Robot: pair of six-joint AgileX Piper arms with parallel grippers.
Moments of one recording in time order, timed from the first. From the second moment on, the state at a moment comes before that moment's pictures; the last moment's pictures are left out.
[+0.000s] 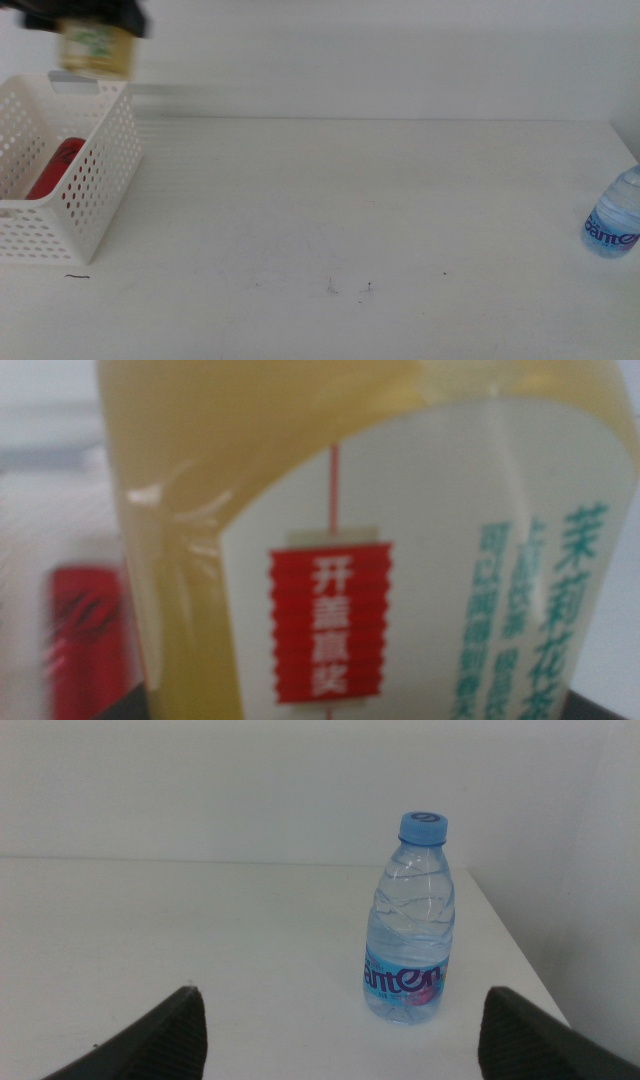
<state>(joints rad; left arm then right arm) 0.00 1.69 -1.79 -0.24 1.08 0.14 -0.02 0.00 0.00 -0.01 0.22 -0.03</state>
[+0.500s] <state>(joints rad) 0.28 1.89 -1.89 -0.22 1.25 0.26 -0.02 0.00 0.00 -0.01 0.21 -0.03</state>
